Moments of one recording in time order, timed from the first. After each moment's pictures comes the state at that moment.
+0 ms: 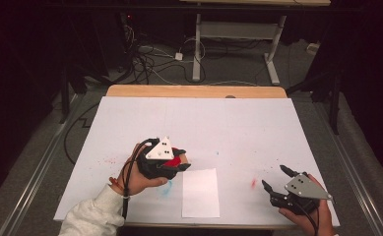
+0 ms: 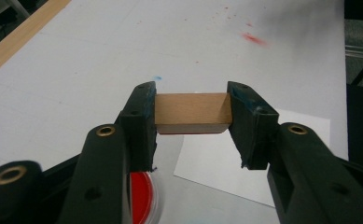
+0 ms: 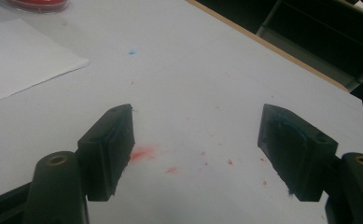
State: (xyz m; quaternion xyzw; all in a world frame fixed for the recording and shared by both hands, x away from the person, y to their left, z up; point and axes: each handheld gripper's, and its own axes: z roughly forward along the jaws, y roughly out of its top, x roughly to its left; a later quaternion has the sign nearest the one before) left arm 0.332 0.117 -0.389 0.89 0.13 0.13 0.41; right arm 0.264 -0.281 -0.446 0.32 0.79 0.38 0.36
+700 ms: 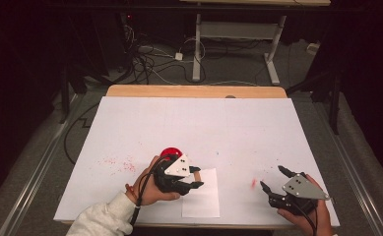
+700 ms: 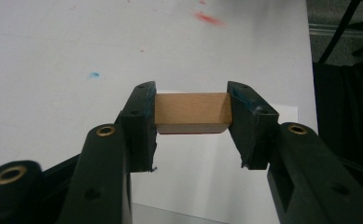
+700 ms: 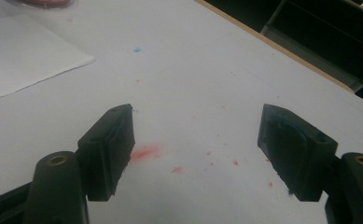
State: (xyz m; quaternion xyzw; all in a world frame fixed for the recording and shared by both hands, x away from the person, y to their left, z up) left arm 0.321 0.080 -0.426 0.91 0.08 0.08 0.39; right arm 0.264 -0.278 -0.448 0.32 0.79 0.37 0.36
